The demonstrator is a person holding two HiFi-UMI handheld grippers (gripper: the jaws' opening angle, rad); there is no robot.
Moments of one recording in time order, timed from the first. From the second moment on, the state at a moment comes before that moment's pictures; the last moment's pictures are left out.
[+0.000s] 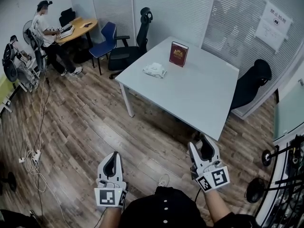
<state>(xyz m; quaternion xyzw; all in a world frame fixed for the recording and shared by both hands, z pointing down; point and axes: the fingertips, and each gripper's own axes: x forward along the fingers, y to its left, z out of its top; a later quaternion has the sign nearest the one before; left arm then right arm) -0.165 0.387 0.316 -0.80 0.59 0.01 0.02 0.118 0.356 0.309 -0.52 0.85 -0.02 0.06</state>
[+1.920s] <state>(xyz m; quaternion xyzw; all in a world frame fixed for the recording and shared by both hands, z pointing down) -0.123 0.167 0.313 -0.80 0.60 0.02 0.03 0.138 0.138 0.315 -0.50 0.86 -0.02 0.07</state>
